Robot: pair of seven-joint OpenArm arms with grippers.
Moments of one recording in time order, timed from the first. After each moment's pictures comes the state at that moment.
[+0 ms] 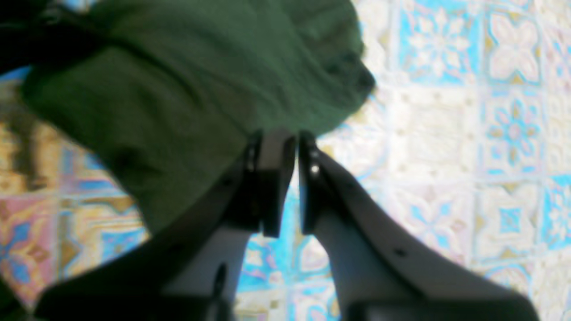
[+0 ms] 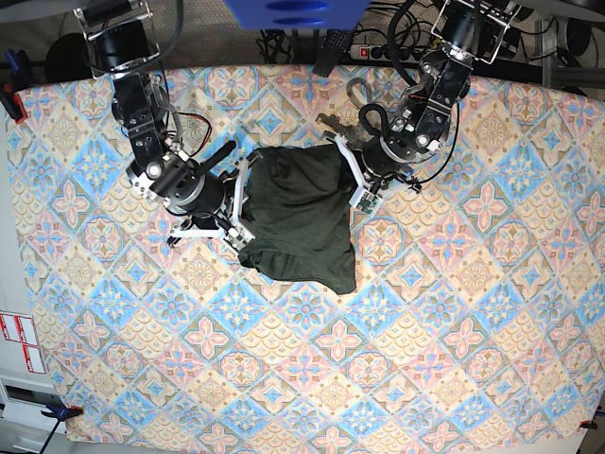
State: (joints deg) left arm 7.3 -13.7 21.8 81.1 -13.4 -11.3 25.4; right arm -1.7 14.1 -14.8 97.2 3.2 26.5 -45.9
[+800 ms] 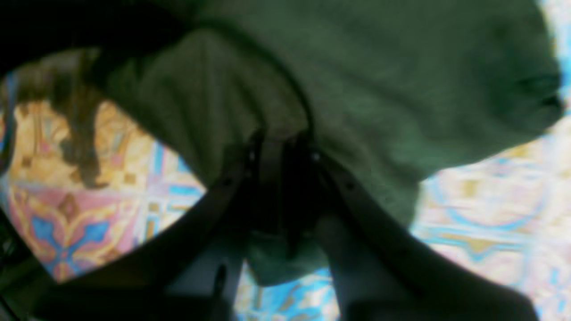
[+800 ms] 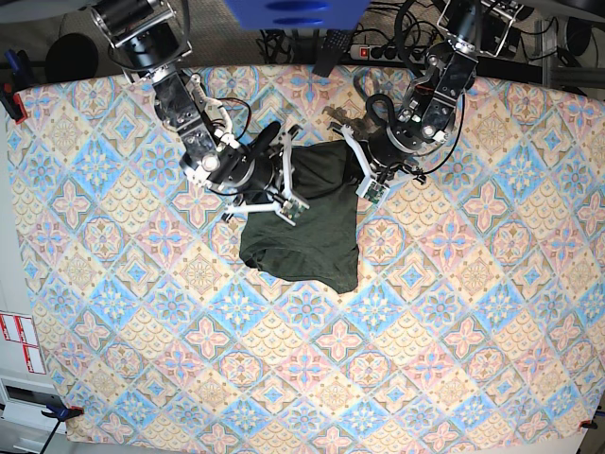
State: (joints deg) left arm 9.6 -15.6 21.5 81.0 -13.9 -11.6 23.2; right arm -0.6 9.6 -27.2 87.2 3.0 26.5 -46.1
